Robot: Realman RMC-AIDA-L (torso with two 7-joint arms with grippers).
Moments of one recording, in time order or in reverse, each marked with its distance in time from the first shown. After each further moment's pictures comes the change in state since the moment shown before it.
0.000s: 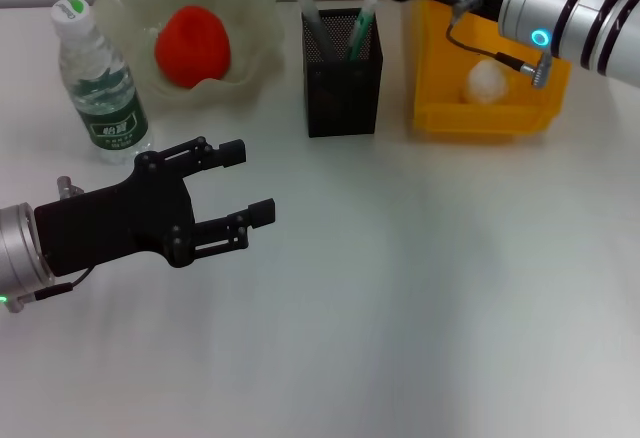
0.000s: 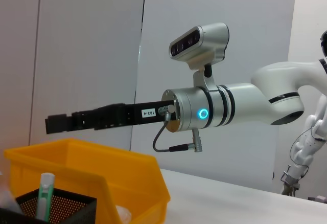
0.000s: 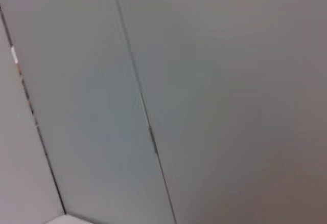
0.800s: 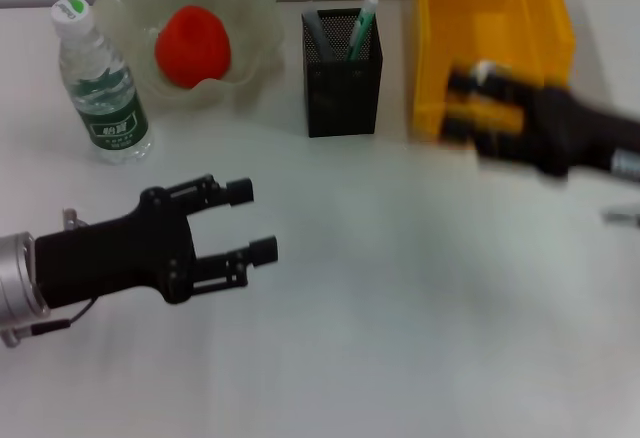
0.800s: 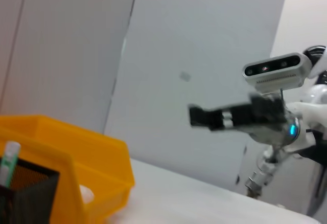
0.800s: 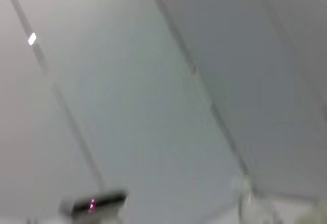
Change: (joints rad) left arm 0.005 0.024 0.034 -0.058 0.010 0.056 -0.077; right arm -0.352 -0.087 0.005 -0.115 -0.118 -0.797 0.110
